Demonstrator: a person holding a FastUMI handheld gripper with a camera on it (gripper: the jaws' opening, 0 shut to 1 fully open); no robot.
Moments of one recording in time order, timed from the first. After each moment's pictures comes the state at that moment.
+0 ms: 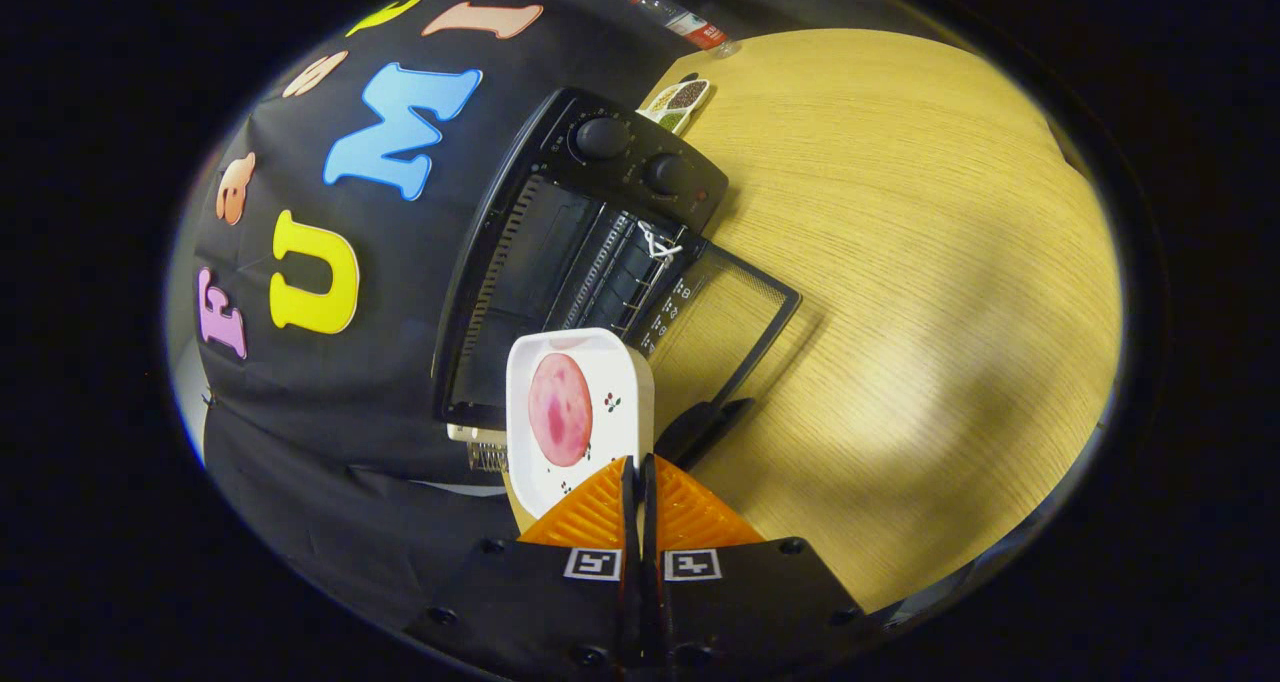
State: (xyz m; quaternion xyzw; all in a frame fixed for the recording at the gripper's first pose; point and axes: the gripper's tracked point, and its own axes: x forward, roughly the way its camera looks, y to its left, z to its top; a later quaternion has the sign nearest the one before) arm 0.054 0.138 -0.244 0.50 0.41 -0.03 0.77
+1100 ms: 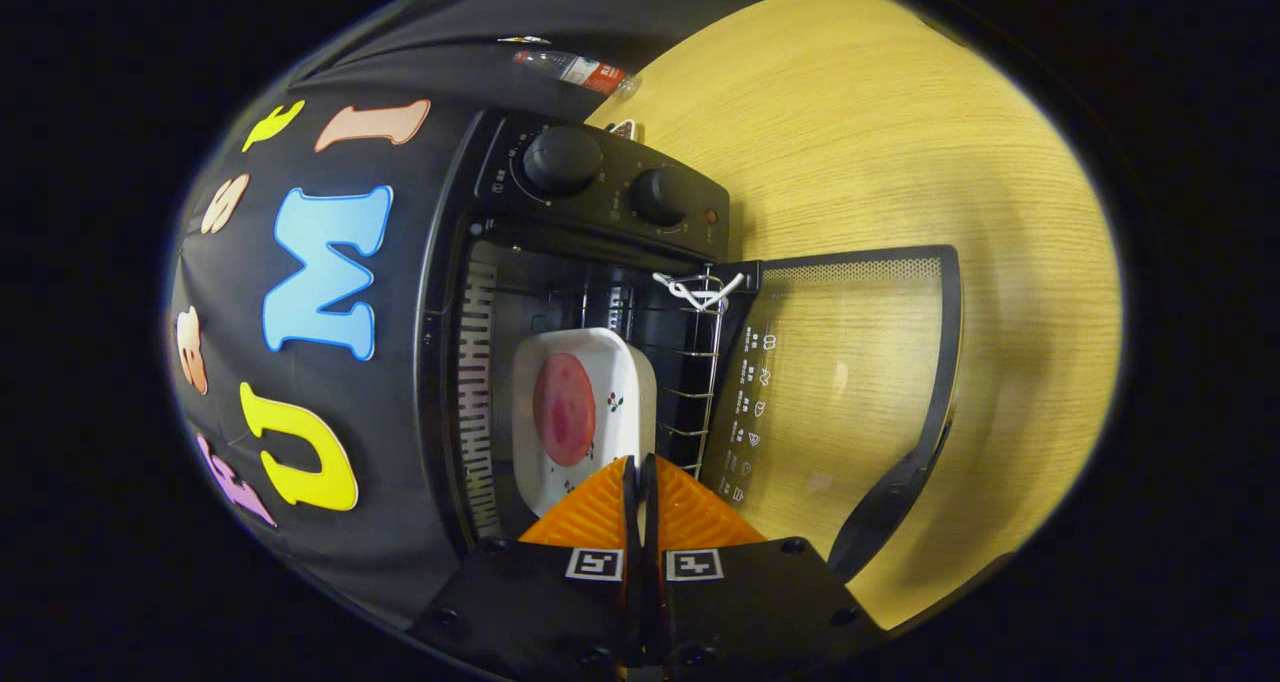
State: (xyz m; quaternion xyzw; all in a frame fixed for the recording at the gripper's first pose) arm 0.188 0.156 -0.270 0.62 0.27 -0.21 0.71
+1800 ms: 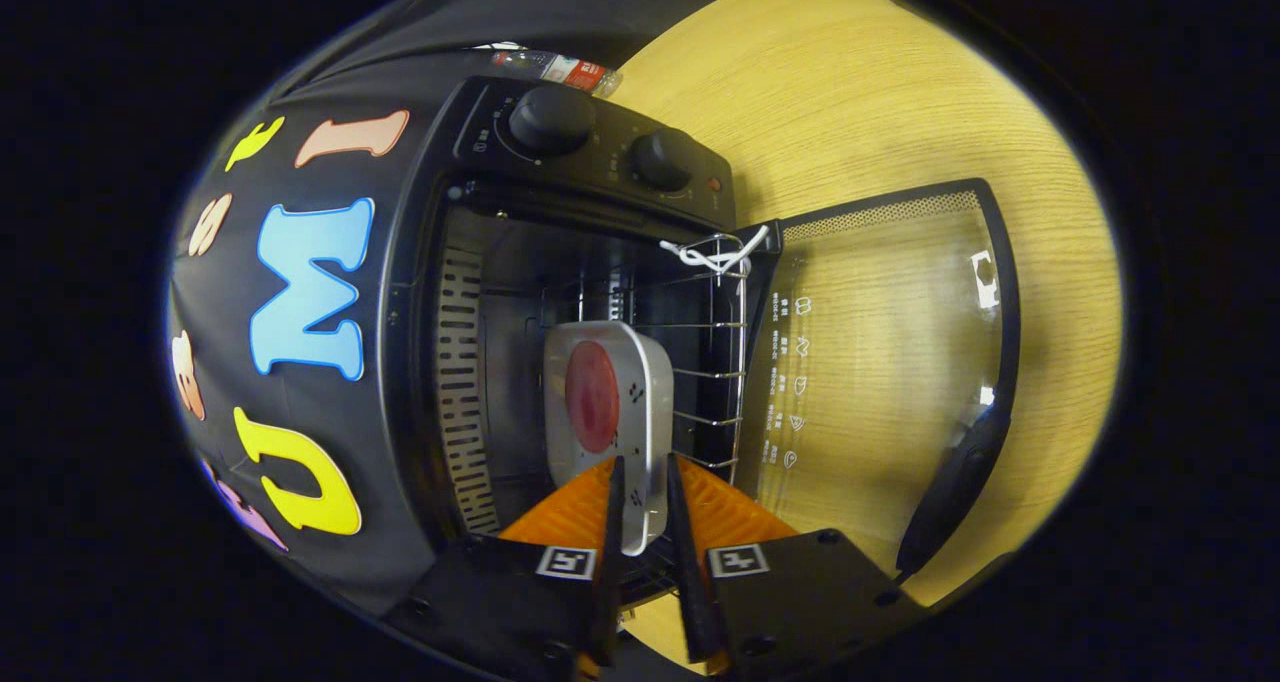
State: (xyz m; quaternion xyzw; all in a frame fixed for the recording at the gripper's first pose) arm 0.210 0.178 -0.267 0.64 0.26 -0.20 0.70
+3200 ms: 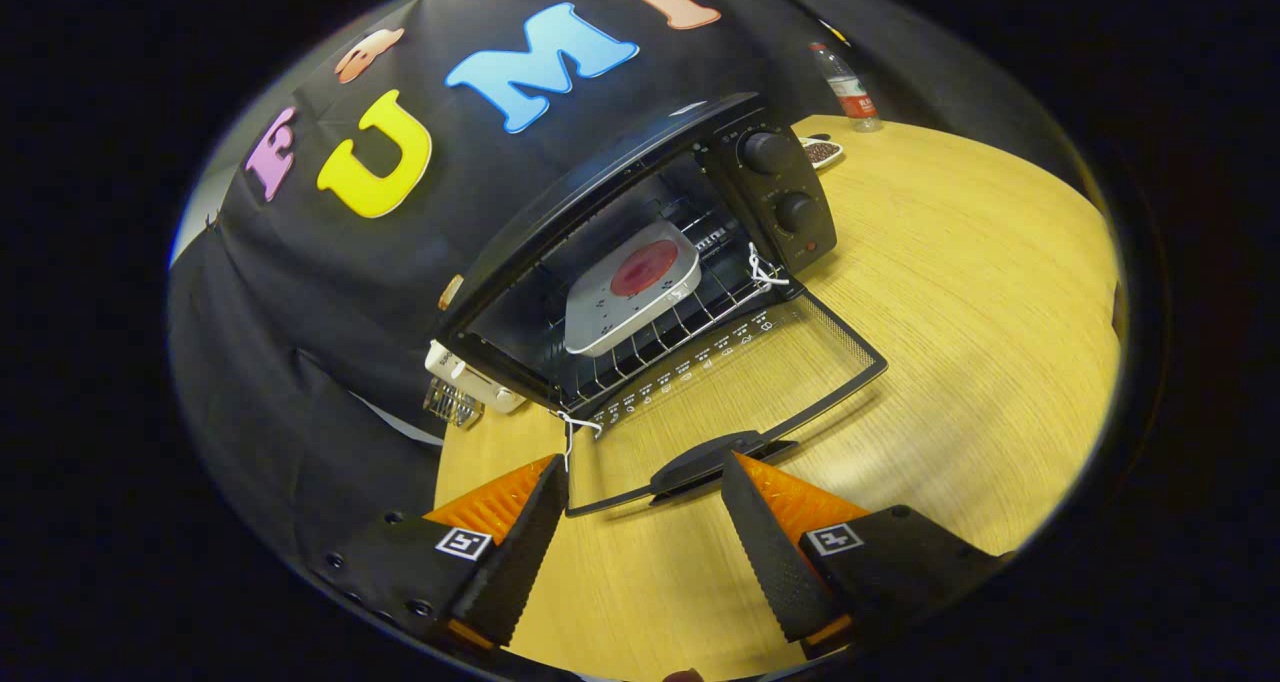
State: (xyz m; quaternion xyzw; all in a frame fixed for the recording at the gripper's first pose) arm 0.054 0.160 -0.254 0.27 0.39 0.05 0.88
